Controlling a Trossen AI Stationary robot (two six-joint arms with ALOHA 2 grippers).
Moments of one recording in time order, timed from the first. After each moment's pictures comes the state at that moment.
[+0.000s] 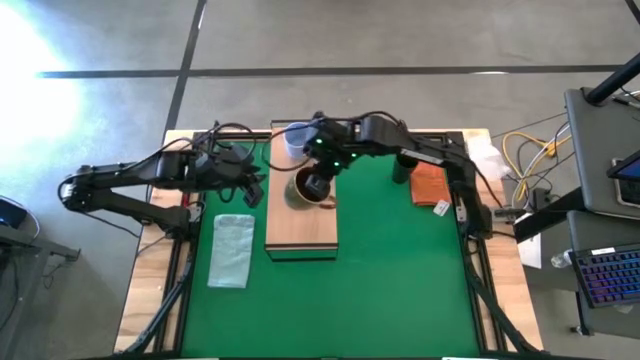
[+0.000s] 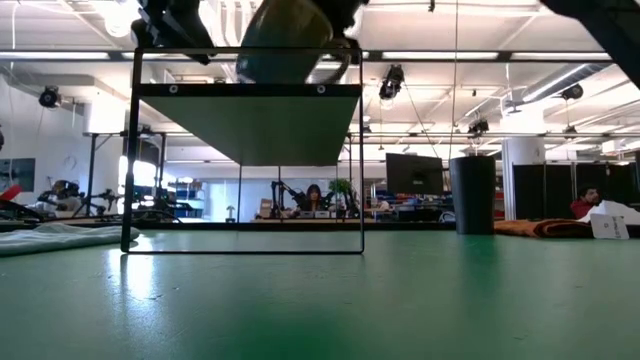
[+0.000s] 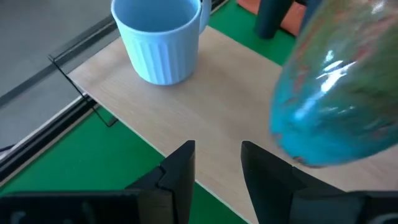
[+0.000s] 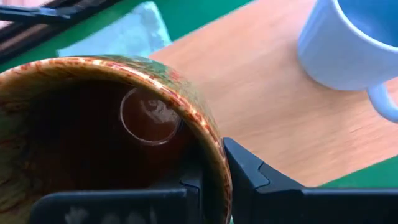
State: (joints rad) left arm 0.07 1.01 1.15 -0.88 -0.40 -0.46; right arm -0.18 2.09 2.33 -1.23 -0.11 0.26
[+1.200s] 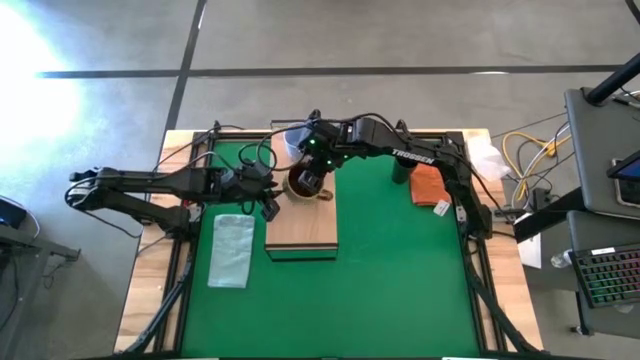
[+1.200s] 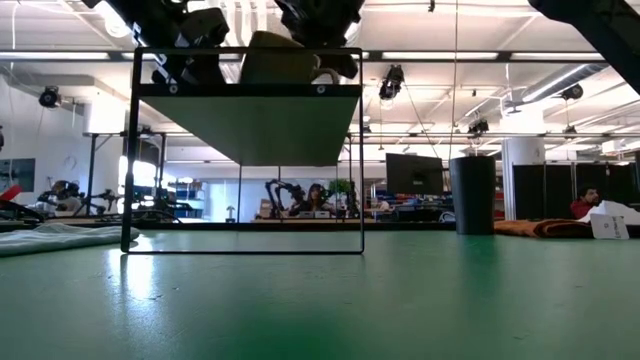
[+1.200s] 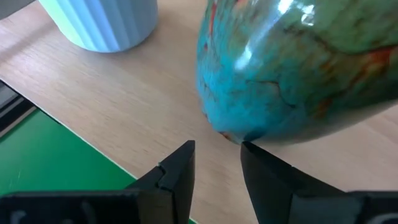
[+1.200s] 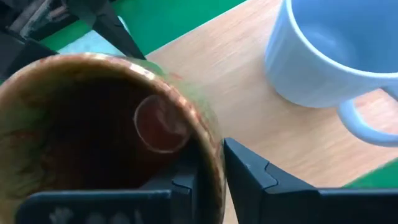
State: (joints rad) left arm 0.07 1.08 0.88 -0.53 -0.34 -0.41; right arm -0.20 2.11 2.29 -1.15 -0.01 0.28
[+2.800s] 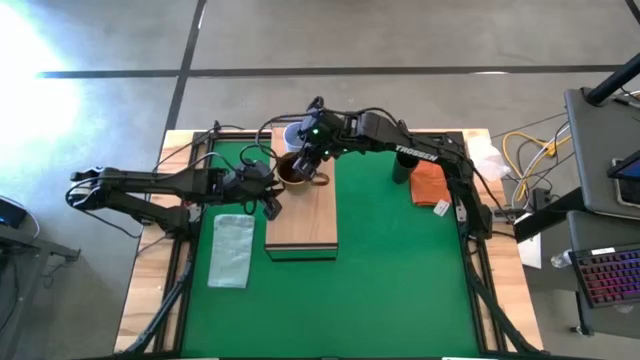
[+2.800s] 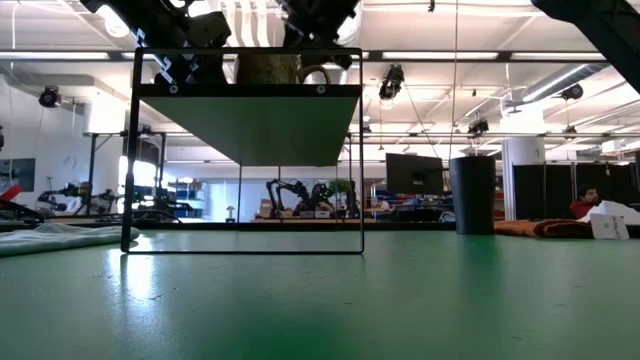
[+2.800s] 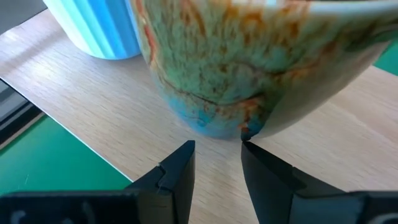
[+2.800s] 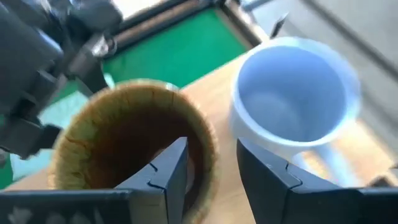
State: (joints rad) left arm 0.07 1.09 0.86 -0.49 -0.38 -0.40; right arm -0.22 2.09 2.31 -1.02 0.10 0.26
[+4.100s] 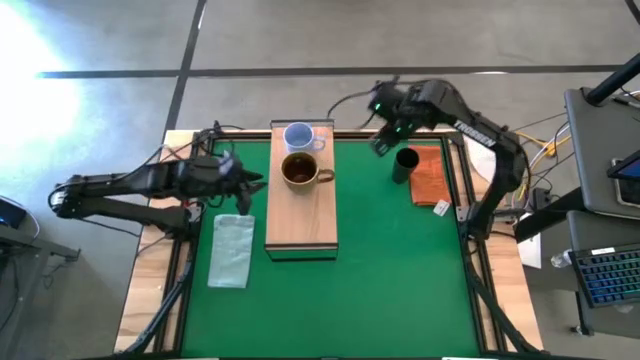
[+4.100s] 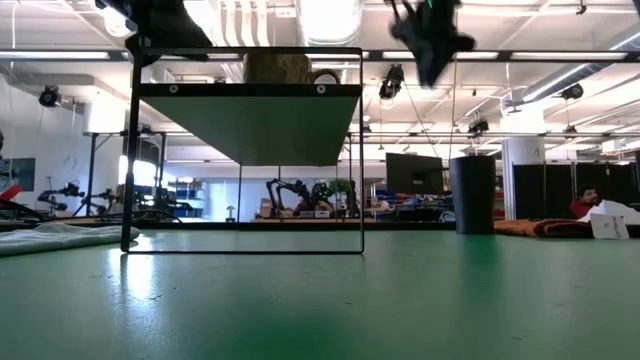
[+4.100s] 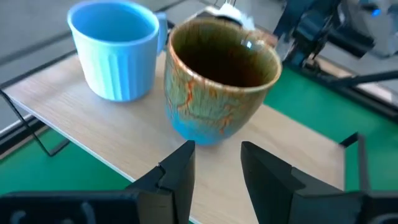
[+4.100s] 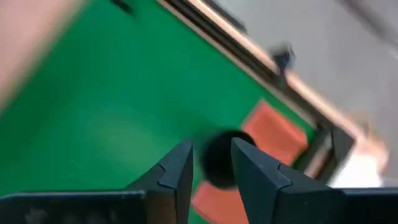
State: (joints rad) left arm 0.08 0.78 0.88 -0.56 -0.27 -0.41; right arm -0.48 1.71 1.96 -1.56 0.25 0.38
